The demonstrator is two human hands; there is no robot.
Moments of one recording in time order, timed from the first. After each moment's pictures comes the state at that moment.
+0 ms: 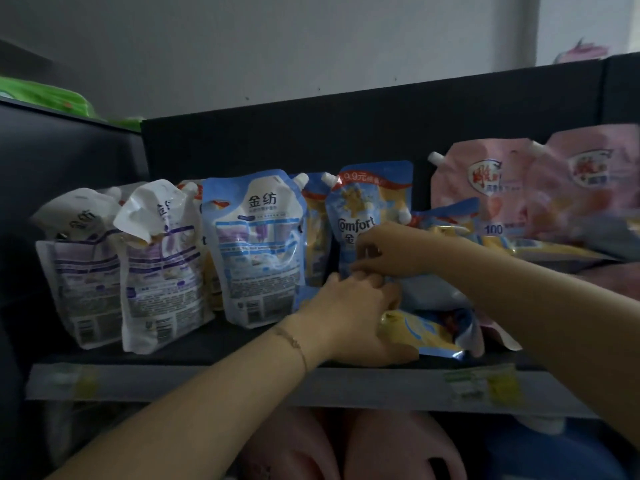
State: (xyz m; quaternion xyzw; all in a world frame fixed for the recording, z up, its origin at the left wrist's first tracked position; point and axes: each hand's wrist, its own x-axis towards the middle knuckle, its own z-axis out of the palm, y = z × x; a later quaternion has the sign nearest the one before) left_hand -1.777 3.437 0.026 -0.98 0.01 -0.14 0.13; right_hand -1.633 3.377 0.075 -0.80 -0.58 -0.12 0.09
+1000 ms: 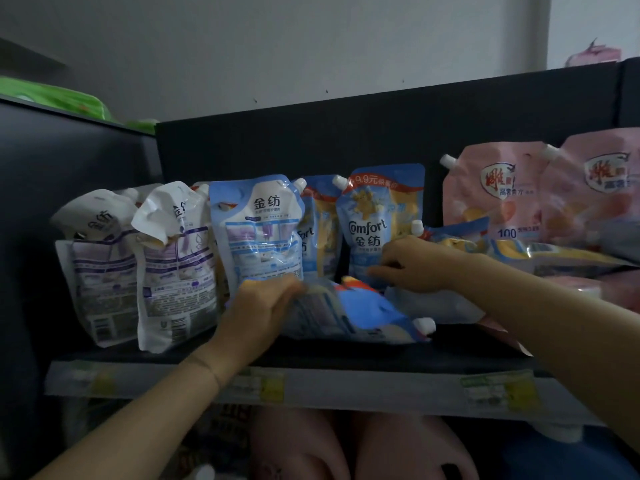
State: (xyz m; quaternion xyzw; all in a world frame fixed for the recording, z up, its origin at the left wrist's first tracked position) left_hand -1.832 3.543 -0.003 -0.86 0.06 -0.51 -0.01; right_hand -1.626 3.371 0.058 -0.79 -0.59 -0.14 0.08
